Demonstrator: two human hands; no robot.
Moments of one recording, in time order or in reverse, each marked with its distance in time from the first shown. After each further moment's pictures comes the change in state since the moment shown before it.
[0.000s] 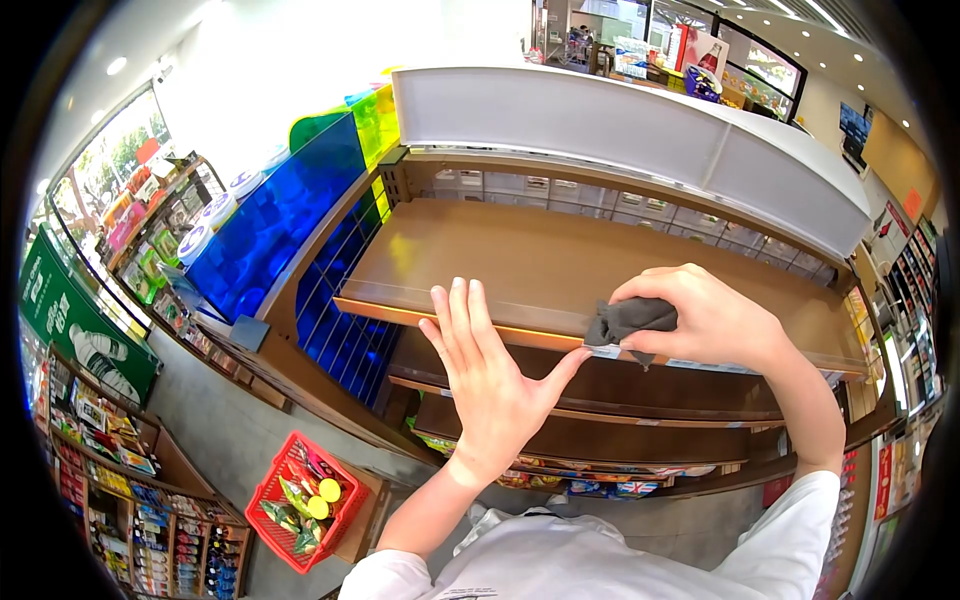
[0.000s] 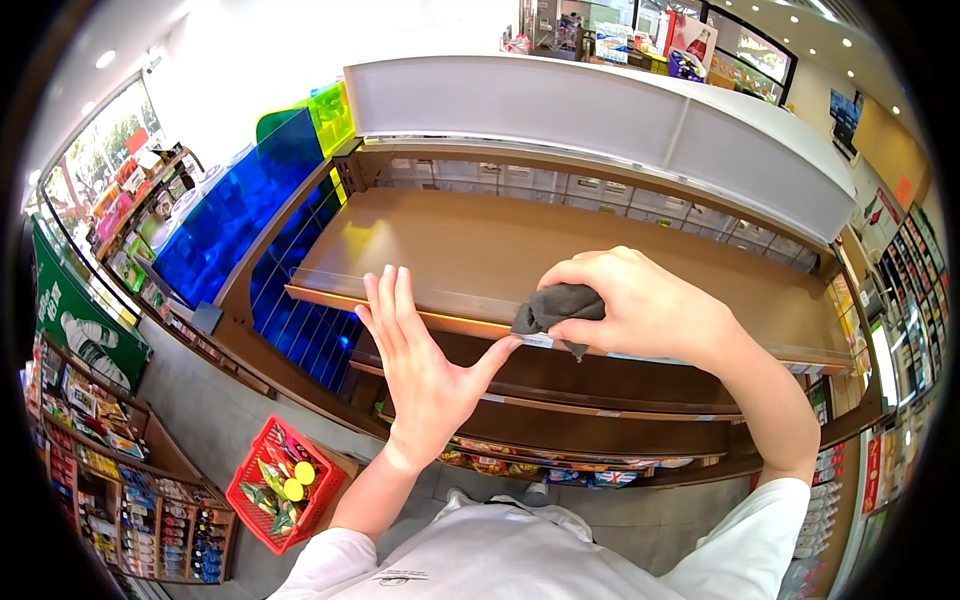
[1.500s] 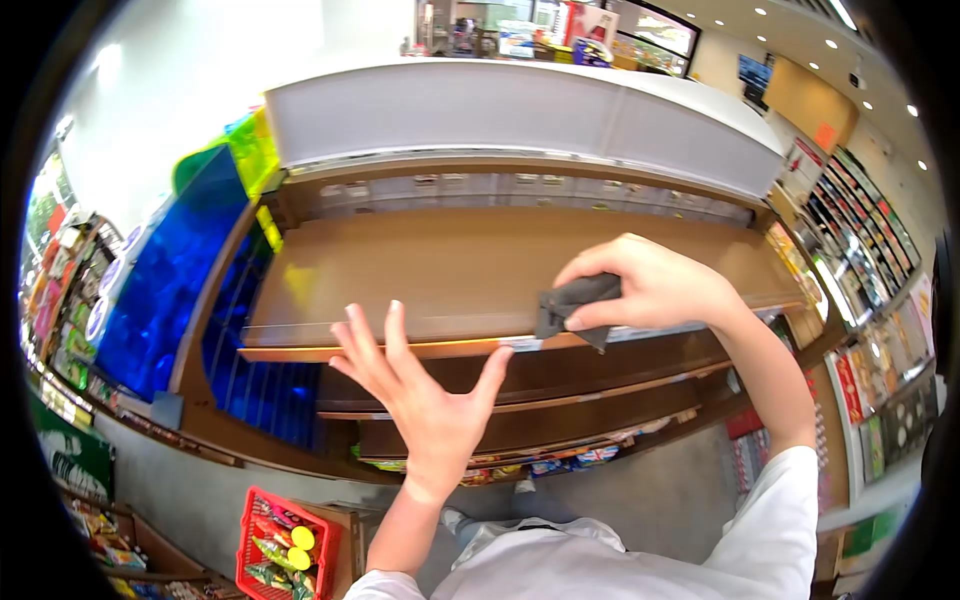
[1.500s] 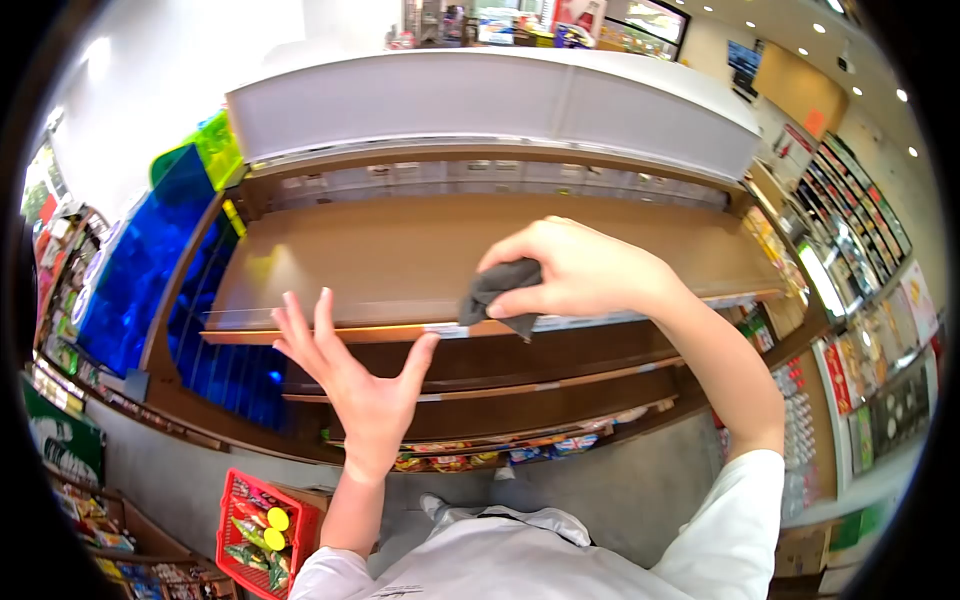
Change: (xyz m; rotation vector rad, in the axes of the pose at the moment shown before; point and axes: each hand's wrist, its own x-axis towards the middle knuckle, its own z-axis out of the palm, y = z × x) left_hand -0.005 -0.003 0.007 -0.132 0.026 -0.029; right_hand -0.017 0.009 -0.011 0.033 -0.002 0.202
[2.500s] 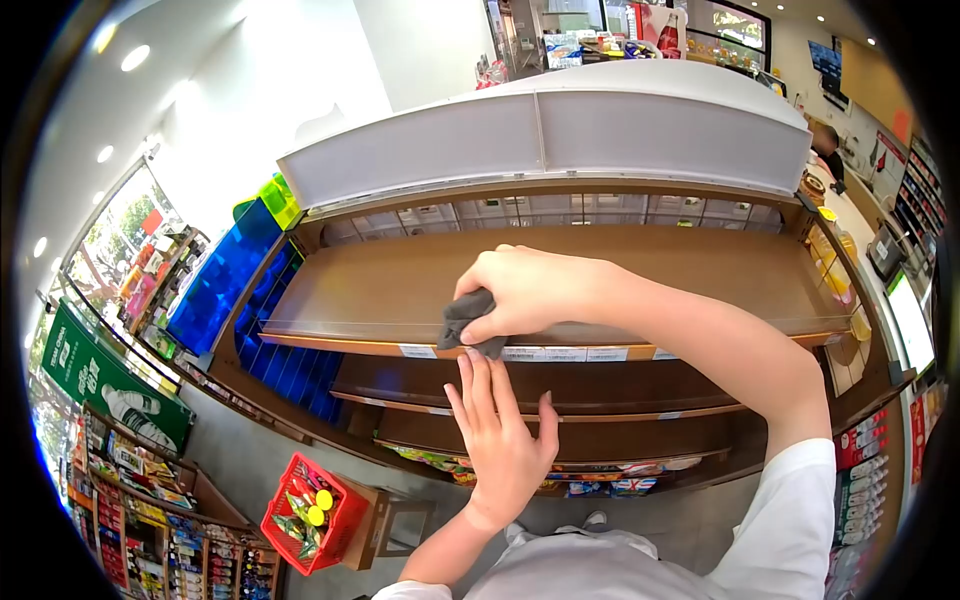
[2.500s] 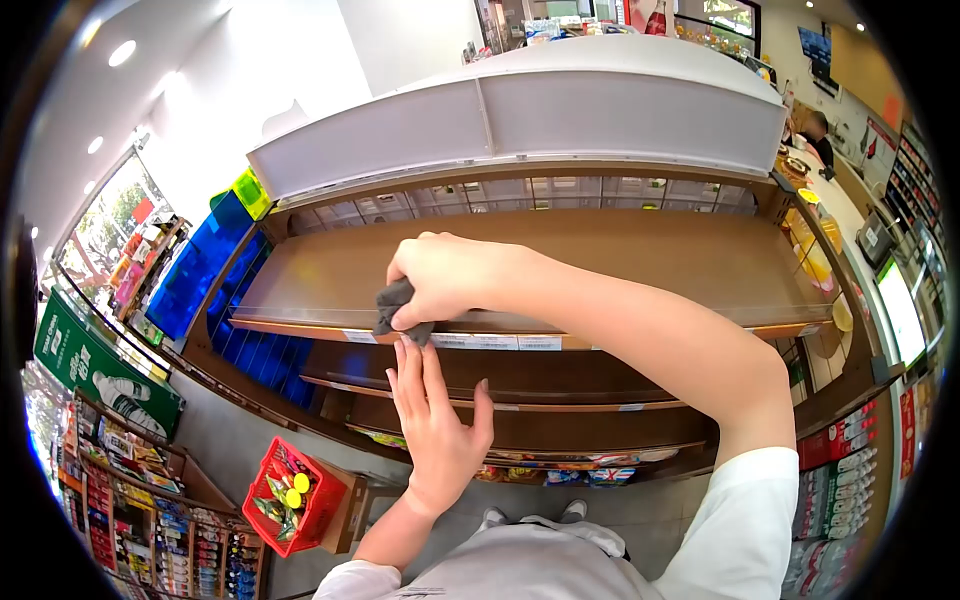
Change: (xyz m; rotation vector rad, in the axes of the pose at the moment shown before) left_hand -0.084 0.149 0.077 0.255 -0.147 0.104; right_hand 0.001 0.047 -0.016 0.020 -0.115 -0.241
